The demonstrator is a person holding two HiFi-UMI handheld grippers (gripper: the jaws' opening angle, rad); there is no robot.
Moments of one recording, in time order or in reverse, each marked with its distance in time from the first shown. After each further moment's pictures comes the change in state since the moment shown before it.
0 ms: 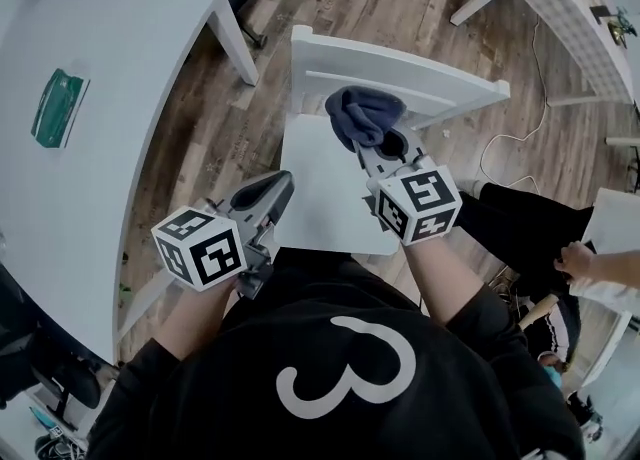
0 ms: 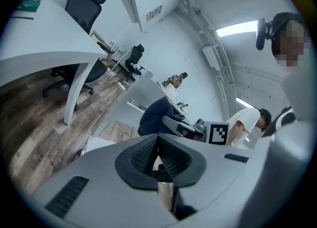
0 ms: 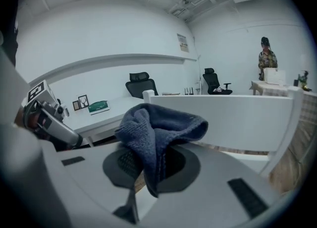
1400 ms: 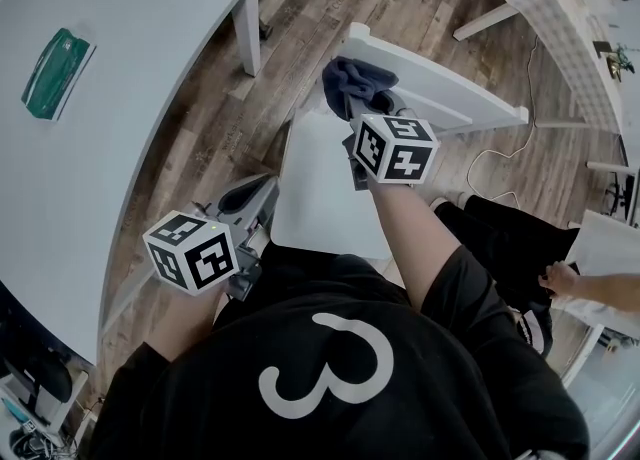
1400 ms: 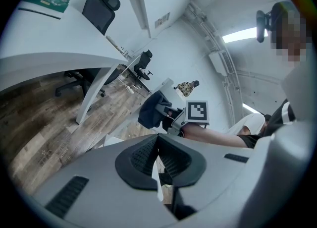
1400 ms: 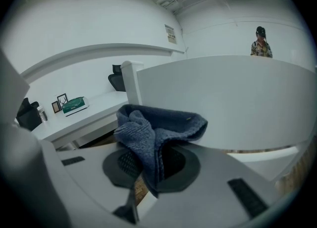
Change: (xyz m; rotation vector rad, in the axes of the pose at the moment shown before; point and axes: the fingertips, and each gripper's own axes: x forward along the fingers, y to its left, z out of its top) left arm -0.045 0.062 -0.009 -0.051 -0.058 0.060; right arm 0.109 -0.006 -0.002 0.091 0.077 -0.146
